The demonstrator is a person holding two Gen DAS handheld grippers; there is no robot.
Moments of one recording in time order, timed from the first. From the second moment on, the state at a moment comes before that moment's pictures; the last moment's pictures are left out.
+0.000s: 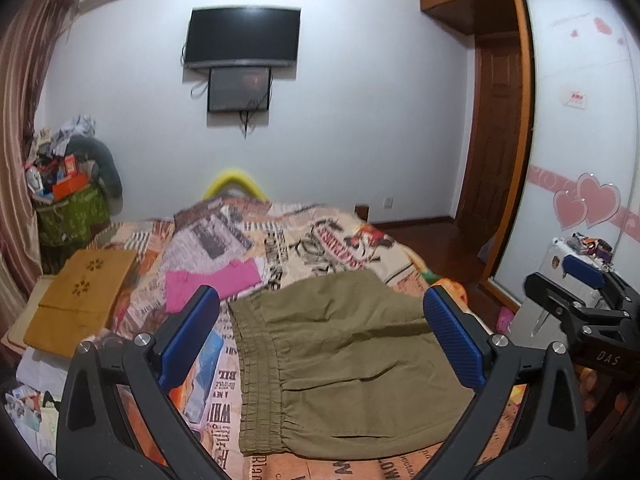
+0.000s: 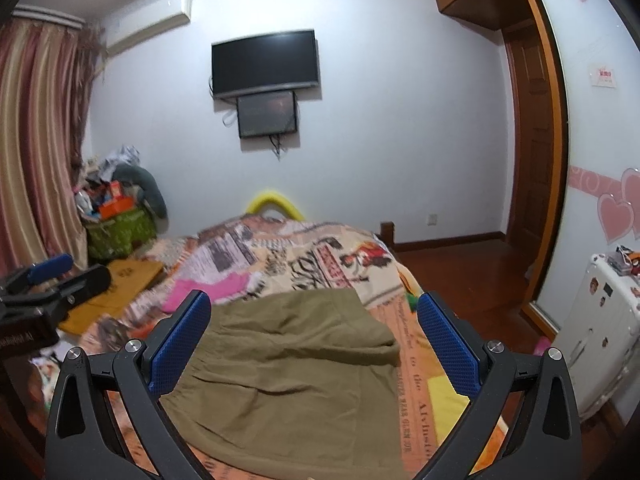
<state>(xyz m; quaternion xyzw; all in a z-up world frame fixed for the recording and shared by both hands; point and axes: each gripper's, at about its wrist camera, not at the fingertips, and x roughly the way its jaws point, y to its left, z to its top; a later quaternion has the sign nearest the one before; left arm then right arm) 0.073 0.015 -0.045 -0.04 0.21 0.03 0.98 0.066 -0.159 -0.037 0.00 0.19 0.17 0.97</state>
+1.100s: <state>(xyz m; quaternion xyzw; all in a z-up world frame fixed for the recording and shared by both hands) 0.259 0.104 -0.230 -0.05 0.51 0.05 0.86 0.242 -0.201 -0.214 -0.01 0.47 0.11 0.88</state>
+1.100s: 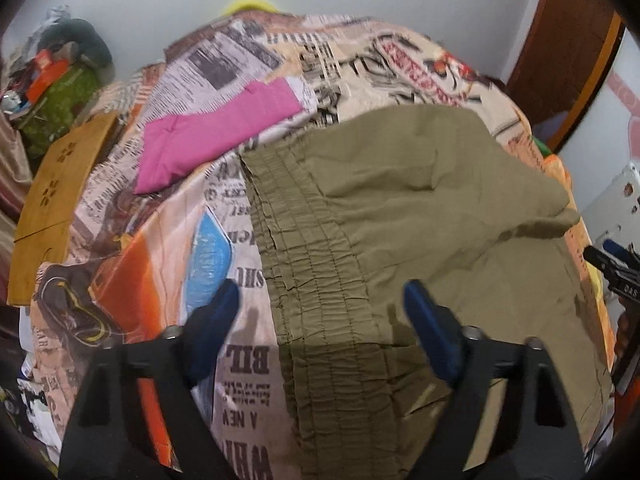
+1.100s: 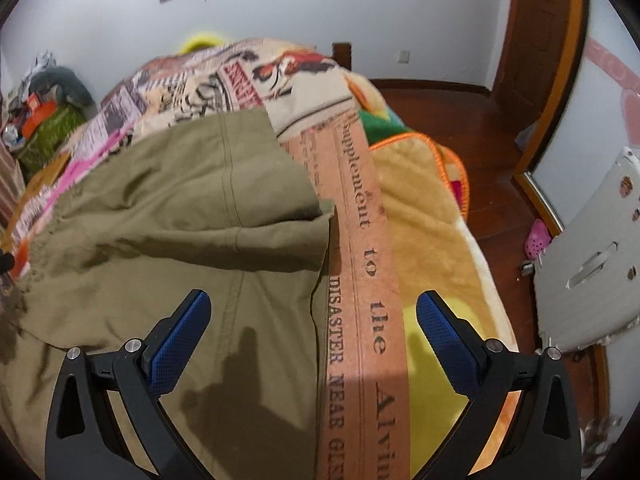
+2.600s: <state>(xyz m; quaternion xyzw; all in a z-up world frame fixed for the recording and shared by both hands) 0.284 0.128 -0.273 -0.04 0.54 0.01 0.84 0.262 -0.192 -0.265 -0.07 0.52 0.15 0.84</state>
